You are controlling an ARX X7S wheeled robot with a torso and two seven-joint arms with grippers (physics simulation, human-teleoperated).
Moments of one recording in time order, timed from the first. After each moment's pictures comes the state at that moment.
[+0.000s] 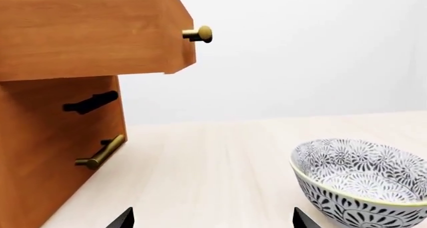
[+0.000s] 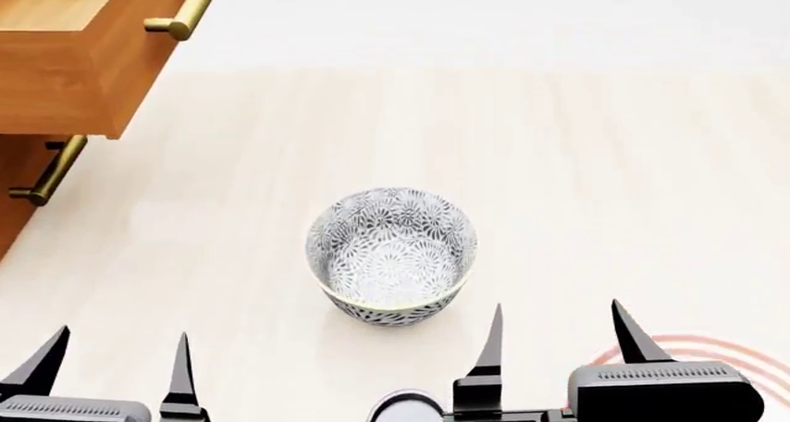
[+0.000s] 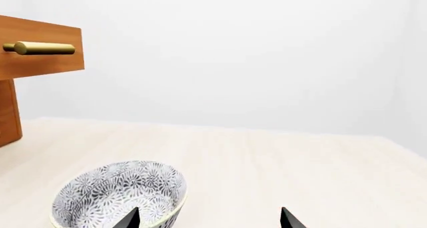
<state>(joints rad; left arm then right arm) -0.09 -0.18 0.20 0.16 -0.12 -0.11 -0.22 0.13 0.26 -0.08 -0.37 0.23 0.37 0.11</state>
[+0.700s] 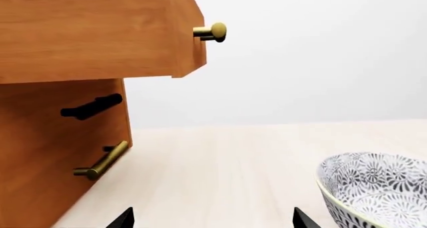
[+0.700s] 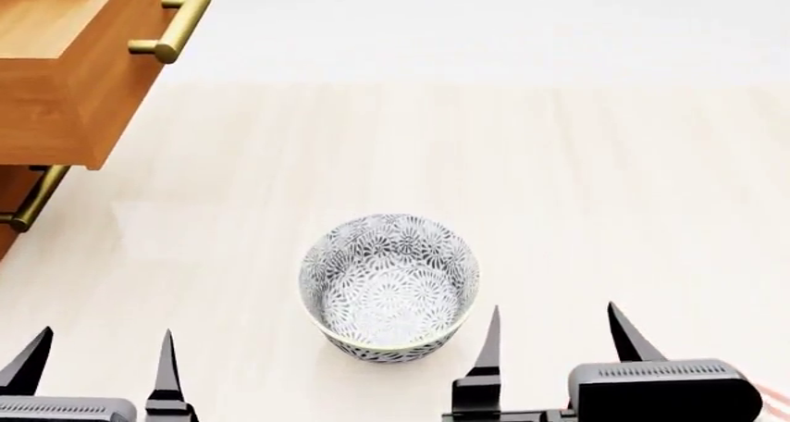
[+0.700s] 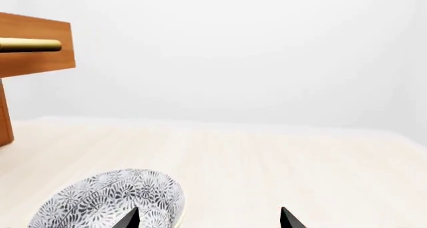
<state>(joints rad) -0.09 -0.20 0.19 0.15 -0.14 -0.09 -0.25 0.14 0.27 -0.09 -0.37 0.27 0.39 0.12</state>
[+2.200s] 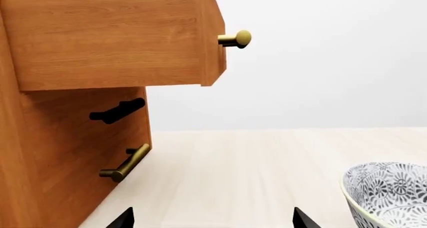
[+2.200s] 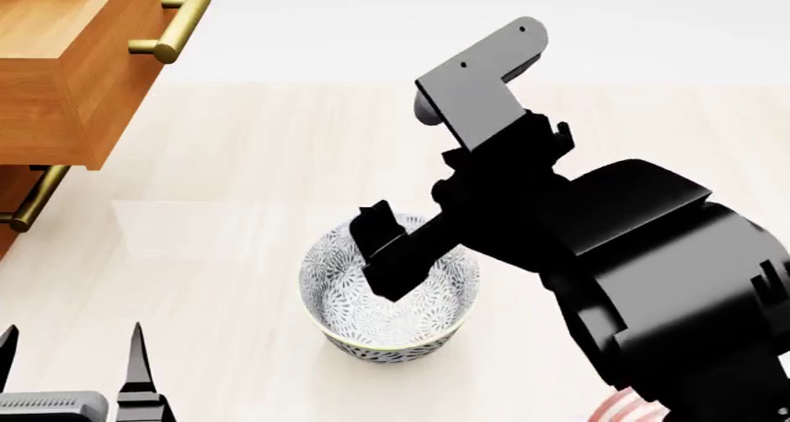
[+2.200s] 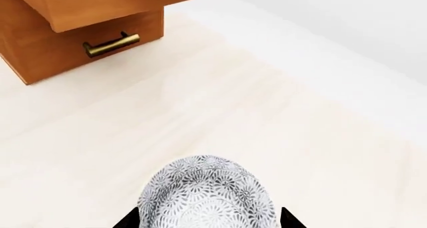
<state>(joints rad) -0.08 -0.25 0.18 0.19 -0.17 -0.11 -0.31 1.18 0.38 -0.55 0.10 0.53 1.13 -0.37</state>
